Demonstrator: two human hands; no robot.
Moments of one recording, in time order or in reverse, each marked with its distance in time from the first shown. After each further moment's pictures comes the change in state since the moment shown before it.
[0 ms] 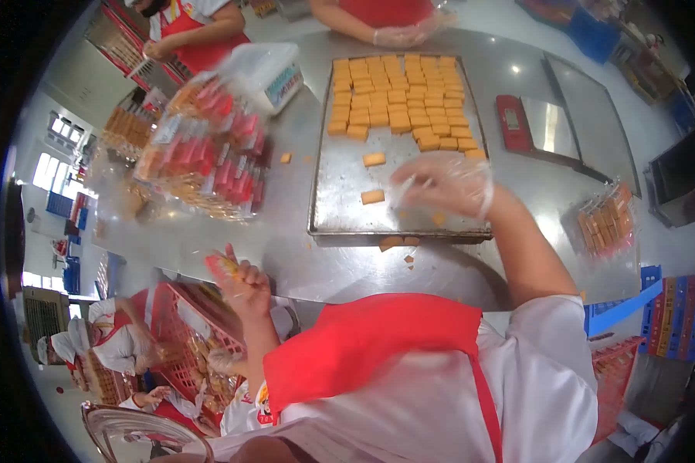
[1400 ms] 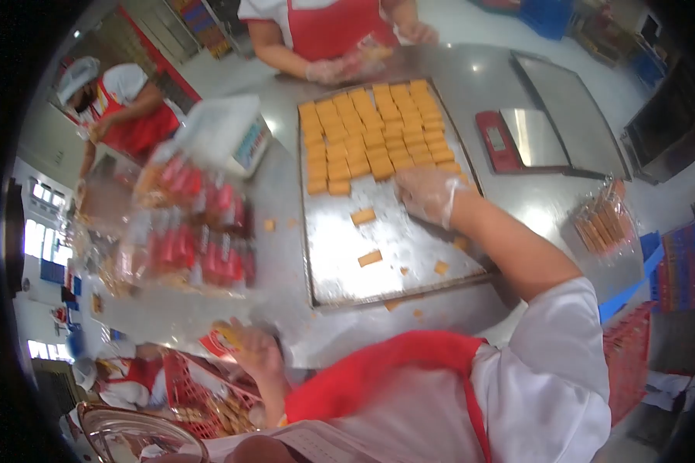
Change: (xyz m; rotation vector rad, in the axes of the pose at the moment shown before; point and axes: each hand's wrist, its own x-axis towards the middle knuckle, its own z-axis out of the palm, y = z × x) left_hand 0.028 0.005 -0.017 -0.200 0.282 -0.029; right_hand 0.071 0.074 0.006 -0.483 0.240 0.107
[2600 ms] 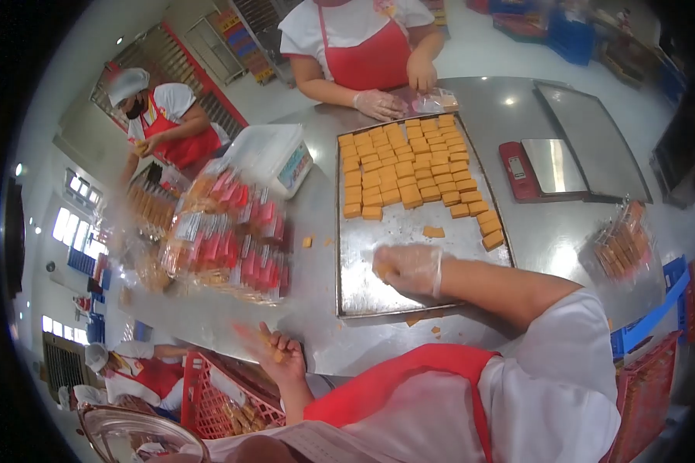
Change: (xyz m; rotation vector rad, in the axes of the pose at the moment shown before) left_hand -0.005 -0.001 -0.011 0.086 -0.044 0.066; right_hand -0.027 -0.067 0.026 0.380 -0.244 -0.147
